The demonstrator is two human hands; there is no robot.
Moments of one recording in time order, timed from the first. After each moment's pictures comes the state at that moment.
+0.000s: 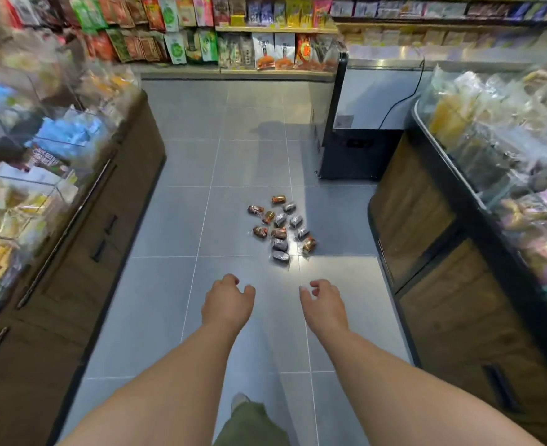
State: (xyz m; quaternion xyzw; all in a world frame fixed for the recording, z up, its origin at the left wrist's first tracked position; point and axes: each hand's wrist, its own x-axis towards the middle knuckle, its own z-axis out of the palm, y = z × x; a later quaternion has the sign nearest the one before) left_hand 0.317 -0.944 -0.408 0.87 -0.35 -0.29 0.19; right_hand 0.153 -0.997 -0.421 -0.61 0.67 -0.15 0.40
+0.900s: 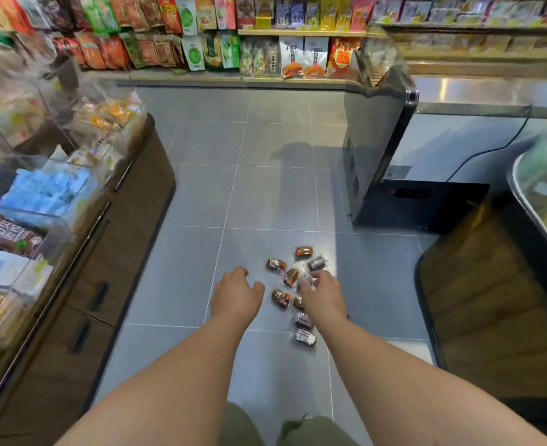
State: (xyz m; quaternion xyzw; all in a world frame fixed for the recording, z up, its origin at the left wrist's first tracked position) left_hand 0.530 -1.349 -0.396 0.88 -0.35 -0.27 0.18; right_hand 0.390 -1.416 -0.420 -0.63 0.65 -0.13 0.41
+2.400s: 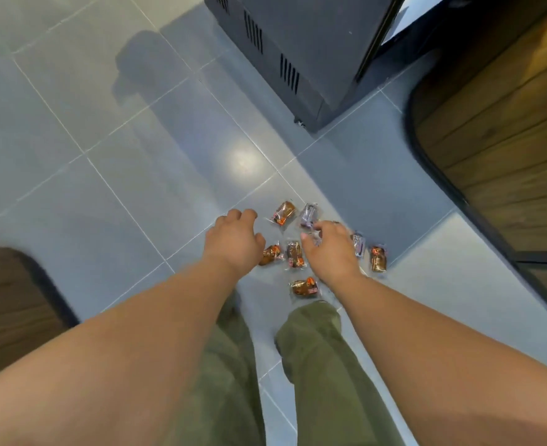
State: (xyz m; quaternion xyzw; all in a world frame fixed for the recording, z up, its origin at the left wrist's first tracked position) left_hand 0.731 -1.881 -0.593 0.59 -0.73 -0.29 -0.16; right_hand 0.579 -1.813 -0.617 -0.38 0.82 -0.08 0.43
